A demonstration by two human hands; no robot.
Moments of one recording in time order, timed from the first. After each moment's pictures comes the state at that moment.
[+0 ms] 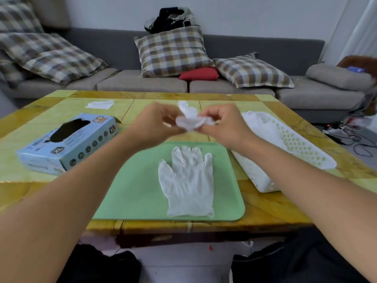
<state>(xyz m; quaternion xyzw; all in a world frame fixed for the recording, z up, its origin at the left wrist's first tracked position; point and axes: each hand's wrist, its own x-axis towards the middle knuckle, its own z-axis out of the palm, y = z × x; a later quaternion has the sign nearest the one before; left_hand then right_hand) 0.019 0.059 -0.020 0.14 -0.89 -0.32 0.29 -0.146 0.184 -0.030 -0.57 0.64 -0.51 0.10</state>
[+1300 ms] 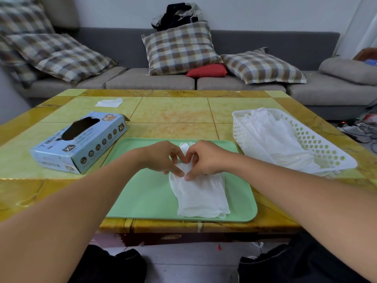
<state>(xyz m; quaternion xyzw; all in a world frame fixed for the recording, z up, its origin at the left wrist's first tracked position) 0.020 0.026 -0.089 0.25 -0.92 -0.29 -0.06 -0.119 0.150 -0.087 -0.60 0.75 -0.16 0.23</state>
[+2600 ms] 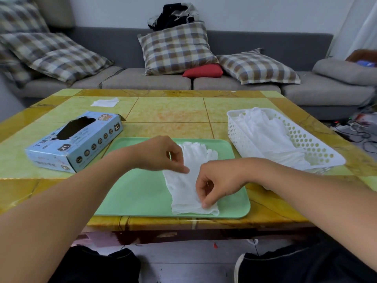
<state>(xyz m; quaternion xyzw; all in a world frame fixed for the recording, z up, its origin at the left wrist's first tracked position) 0.037 0.055 -0.060 0.17 -0.95 -0.27 0.00 -0.117 0.207 -0.068 -0.71 0.63 0.00 0.33</state>
